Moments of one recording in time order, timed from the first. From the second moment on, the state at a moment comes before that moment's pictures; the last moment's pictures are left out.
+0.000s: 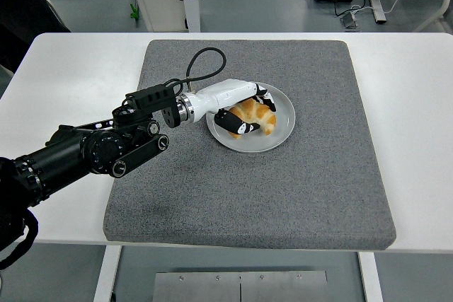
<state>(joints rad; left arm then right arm) -1.03 0.09 -0.23 -0.74 1.42 0.07 -0.38 -0.09 0.00 -0.02 0.10 -0.11 0.03 0.41</state>
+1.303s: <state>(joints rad) -1.02 0.12 -0.22 -0.75 1.20 0.10 -0.44 -0.09 0.00 -0.02 0.10 -0.10 0.03 0.41</state>
